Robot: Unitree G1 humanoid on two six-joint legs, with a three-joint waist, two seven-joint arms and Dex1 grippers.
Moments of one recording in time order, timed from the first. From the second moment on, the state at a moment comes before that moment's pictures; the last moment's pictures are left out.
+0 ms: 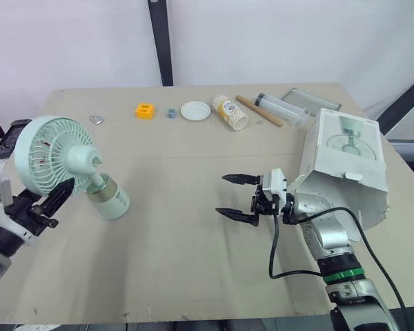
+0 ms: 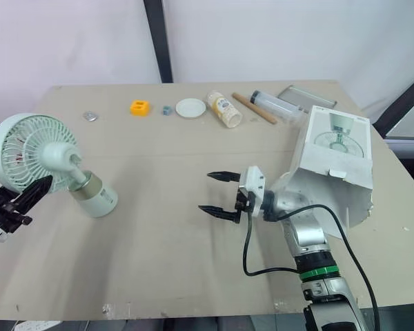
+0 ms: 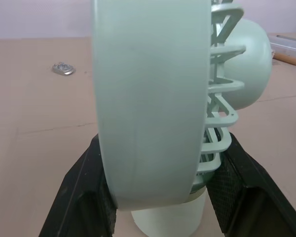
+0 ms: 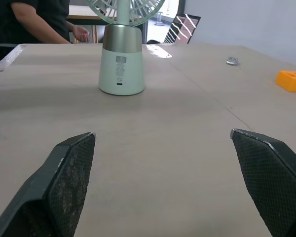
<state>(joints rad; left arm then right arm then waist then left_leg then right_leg) 0.22 0.68 0.64 -0.59 -0.94 0.60 -0.34 -0.41 -0.43 0.08 0.15 0.35 -0.02 1.18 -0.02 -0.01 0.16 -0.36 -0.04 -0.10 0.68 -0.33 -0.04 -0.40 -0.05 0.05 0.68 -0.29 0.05</state>
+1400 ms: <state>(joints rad) -0.30 0.48 0.03 -0.52 -0.64 0.63 -0.36 -0.49 -0.30 0.15 -0.33 0.36 0.75 0.53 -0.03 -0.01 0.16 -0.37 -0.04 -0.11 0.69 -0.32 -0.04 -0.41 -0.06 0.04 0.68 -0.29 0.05</state>
